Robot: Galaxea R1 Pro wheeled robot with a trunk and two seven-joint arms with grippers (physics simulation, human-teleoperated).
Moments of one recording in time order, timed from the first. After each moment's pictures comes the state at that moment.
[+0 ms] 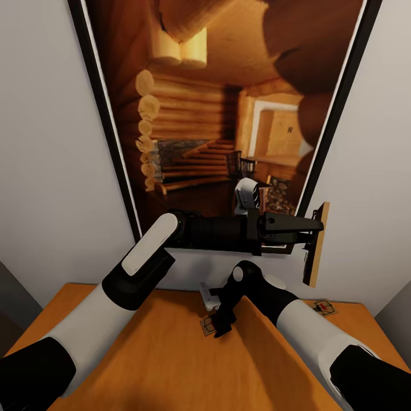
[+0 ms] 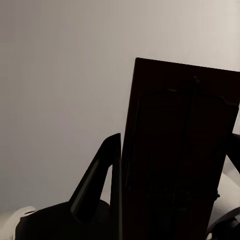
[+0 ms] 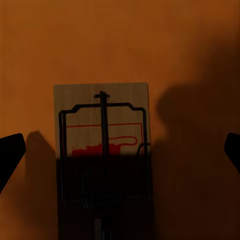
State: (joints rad) left arm -1.03 -0.09 -0.67 -1.45 1.83 1.01 -0.10; right arm -0.93 0.06 0.65 -0.71 0.70 -0.02 1.27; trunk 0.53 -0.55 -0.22
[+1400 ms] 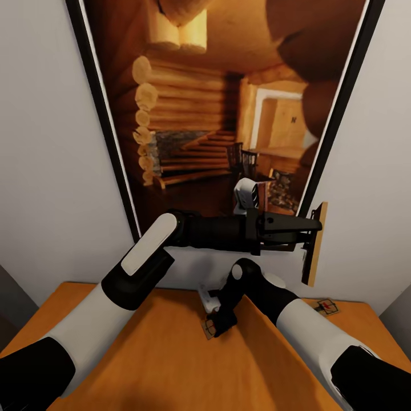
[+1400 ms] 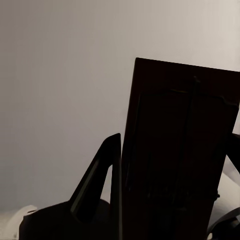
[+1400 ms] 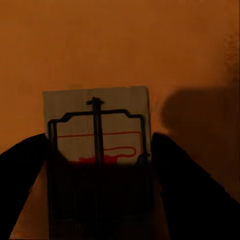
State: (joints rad) left arm -1.03 -0.09 -0.67 -1.45 1.84 1.01 -0.10; right arm -0.93 0.06 0.65 -0.75 0.70 -0.03 1.37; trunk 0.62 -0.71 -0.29
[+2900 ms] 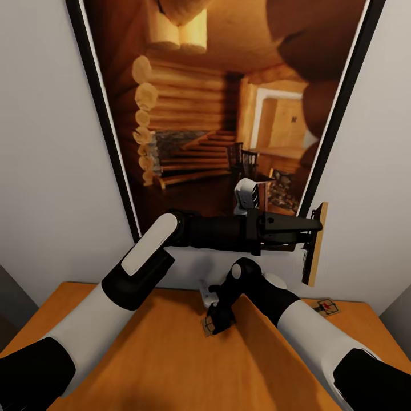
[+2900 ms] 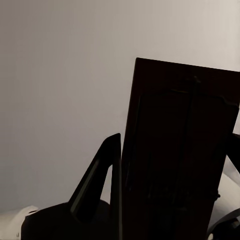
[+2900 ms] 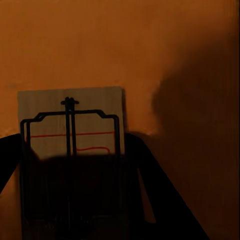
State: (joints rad) left arm -1.03 -0.09 -0.67 -1.45 1.83 1.01 -0.10; right arm -0.92 0.05 0.65 -0.79 0.71 0.07 1.29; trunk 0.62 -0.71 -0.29
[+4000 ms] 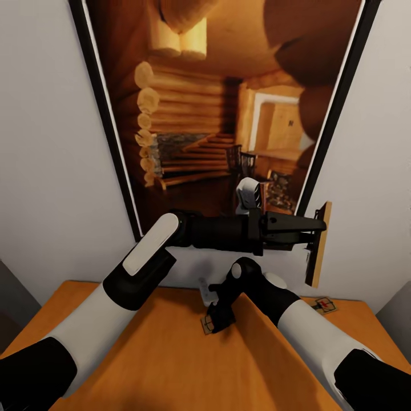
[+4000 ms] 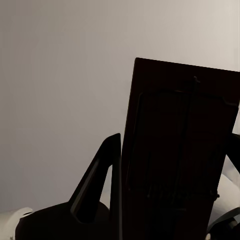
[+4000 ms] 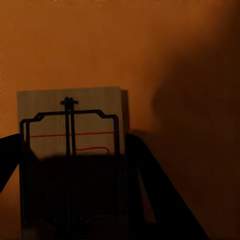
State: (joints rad) left arm -1.03 -0.10 -0.67 -1.45 1.84 1.01 -0.10; right arm -0.92 0.05 0.65 -0.81 0.71 0.07 1.29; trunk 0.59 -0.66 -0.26
